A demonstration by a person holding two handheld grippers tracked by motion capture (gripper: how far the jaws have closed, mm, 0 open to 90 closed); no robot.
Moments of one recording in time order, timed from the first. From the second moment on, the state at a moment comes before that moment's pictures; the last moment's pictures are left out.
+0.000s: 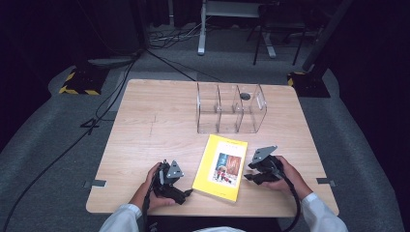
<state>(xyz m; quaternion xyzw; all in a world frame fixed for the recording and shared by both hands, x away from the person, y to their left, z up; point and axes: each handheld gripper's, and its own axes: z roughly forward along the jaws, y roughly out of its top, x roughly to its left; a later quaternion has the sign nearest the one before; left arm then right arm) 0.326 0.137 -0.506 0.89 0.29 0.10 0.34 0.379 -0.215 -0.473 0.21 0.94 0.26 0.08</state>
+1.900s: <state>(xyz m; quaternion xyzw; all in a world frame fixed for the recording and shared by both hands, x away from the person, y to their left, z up) 0.319 0.119 -0.506 0.90 0.27 0.09 0.34 0.357 -0.180 -0.470 0.14 0.97 0.19 0.03</state>
